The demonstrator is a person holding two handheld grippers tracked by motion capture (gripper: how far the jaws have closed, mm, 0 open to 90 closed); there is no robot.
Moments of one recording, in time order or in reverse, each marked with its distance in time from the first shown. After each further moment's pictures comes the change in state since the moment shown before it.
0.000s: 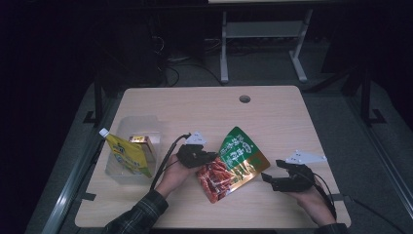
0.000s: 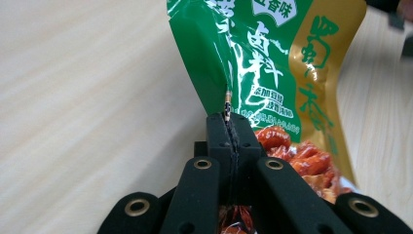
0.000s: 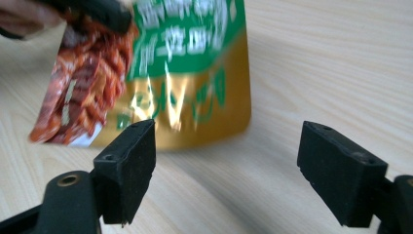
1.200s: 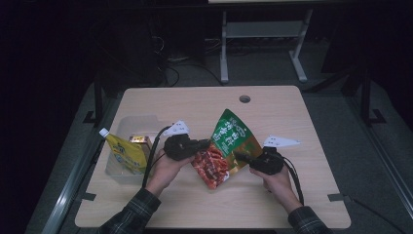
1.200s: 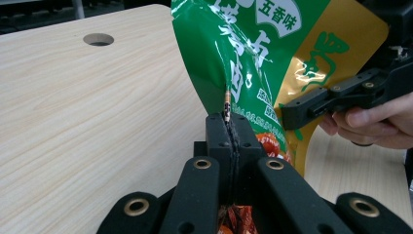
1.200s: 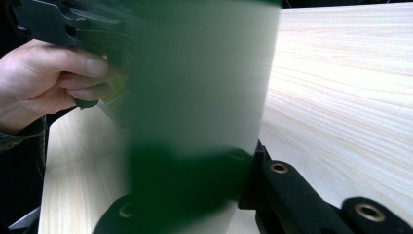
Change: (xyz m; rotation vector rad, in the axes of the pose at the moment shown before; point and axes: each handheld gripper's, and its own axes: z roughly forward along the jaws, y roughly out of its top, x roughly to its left) left arm -0.001 0.018 -0.042 -0.176 -0.020 -0.065; right arm 0.015 0.045 0.062 -0.216 0.331 0.063
